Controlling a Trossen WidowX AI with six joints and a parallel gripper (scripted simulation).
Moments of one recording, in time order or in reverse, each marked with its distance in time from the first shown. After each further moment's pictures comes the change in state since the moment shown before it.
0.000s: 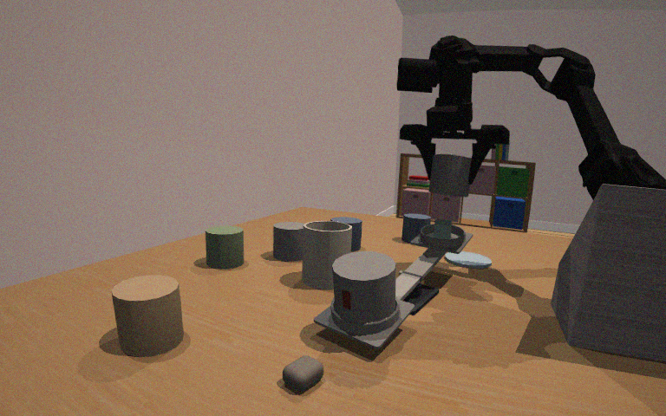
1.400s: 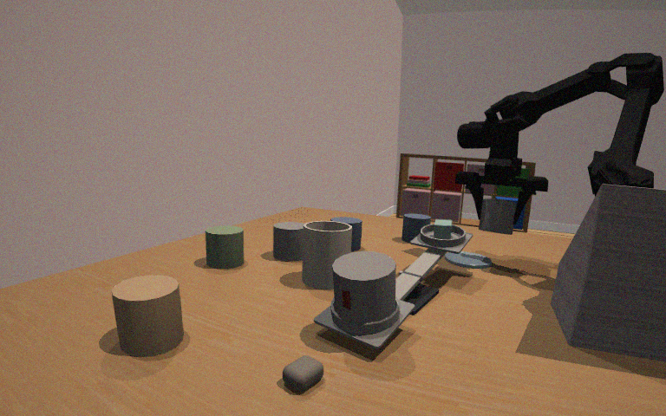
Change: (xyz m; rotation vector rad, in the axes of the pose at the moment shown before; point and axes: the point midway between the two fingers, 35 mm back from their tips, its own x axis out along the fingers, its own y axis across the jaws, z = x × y) arm 0.081 0.067 -0.149 0.014 -0.065 0.012
